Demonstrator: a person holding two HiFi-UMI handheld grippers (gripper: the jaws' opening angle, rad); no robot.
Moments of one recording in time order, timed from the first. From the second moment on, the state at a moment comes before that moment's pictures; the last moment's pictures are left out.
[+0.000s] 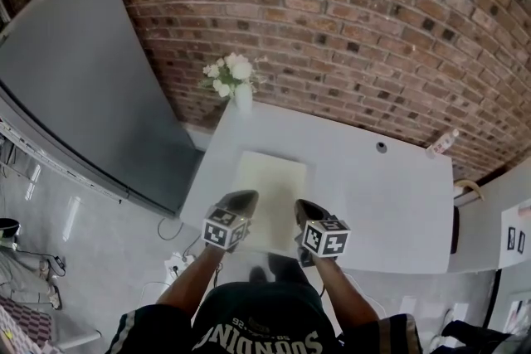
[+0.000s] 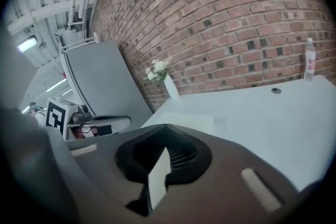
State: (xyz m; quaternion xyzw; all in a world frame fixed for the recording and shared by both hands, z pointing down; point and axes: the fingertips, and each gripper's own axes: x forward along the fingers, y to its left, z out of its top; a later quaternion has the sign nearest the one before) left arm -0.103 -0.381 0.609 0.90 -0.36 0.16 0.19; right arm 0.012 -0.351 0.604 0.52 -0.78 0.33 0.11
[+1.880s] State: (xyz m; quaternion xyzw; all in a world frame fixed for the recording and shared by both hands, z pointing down) left arm -0.101 -0.404 0.490 0.92 -0.36 0.05 0.11; right arm 0.045 -0.358 0.476 0.61 -0.78 0.13 0.01
